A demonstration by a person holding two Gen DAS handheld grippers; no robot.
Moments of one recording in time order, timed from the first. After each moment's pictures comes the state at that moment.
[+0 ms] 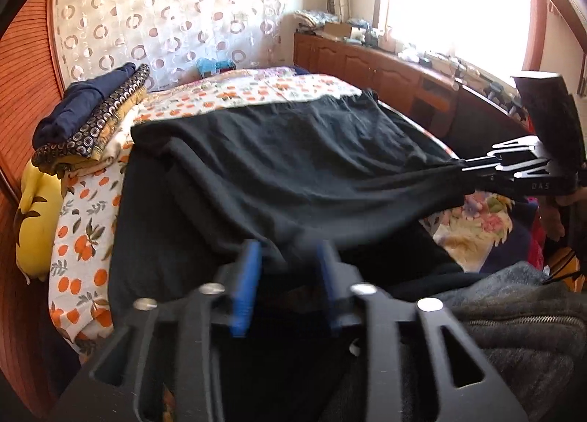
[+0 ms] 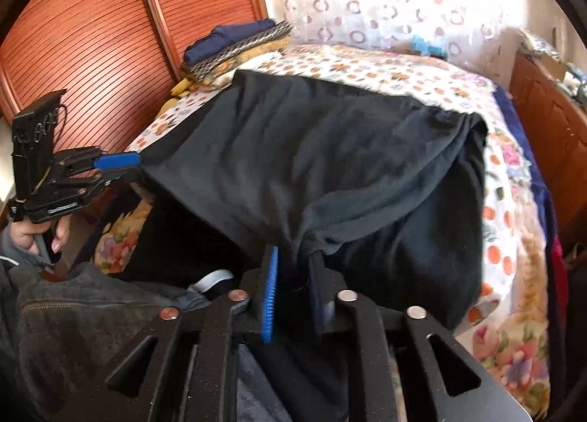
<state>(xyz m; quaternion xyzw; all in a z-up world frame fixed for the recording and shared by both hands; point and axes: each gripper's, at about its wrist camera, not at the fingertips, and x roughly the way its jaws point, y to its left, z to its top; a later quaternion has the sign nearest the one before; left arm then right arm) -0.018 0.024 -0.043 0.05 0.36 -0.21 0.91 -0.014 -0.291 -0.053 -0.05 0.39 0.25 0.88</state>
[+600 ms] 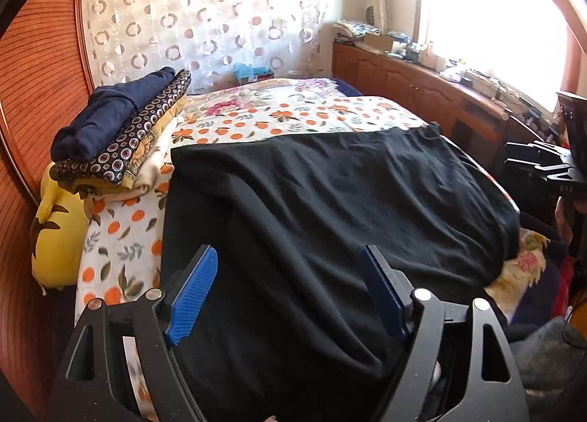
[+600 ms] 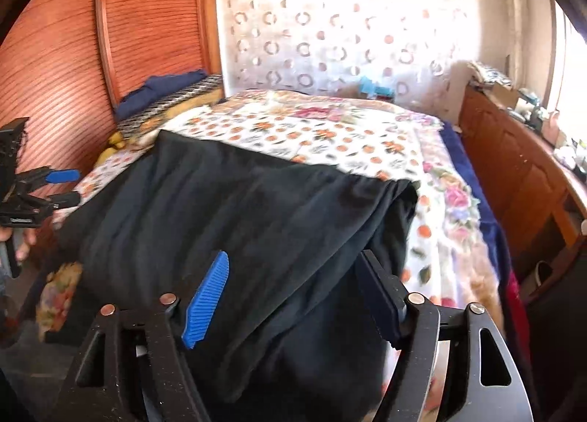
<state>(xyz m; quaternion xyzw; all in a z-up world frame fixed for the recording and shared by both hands) 0.073 0.052 -0.043 0.04 0.36 -0.14 0.92 0.053 -0.318 -0.043 -0.06 0.31 0.16 0.93</state>
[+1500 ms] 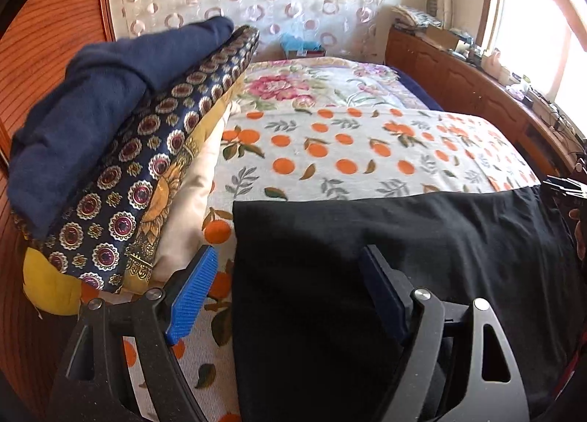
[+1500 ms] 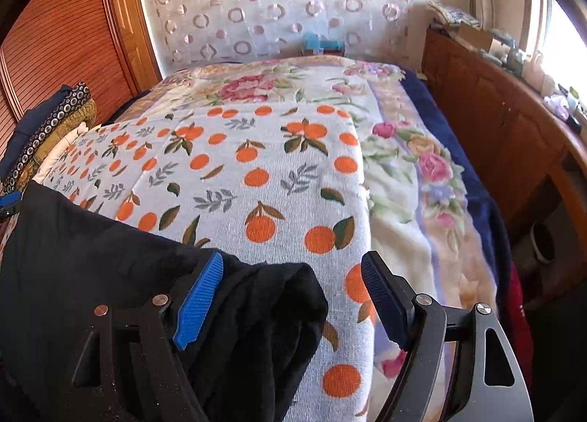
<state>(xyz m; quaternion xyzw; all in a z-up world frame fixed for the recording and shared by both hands) 0.269 0.113 -0.088 0.01 0.42 -0.07 0.91 0.257 -0.358 -0.096 0.00 0.40 0.08 0.91</state>
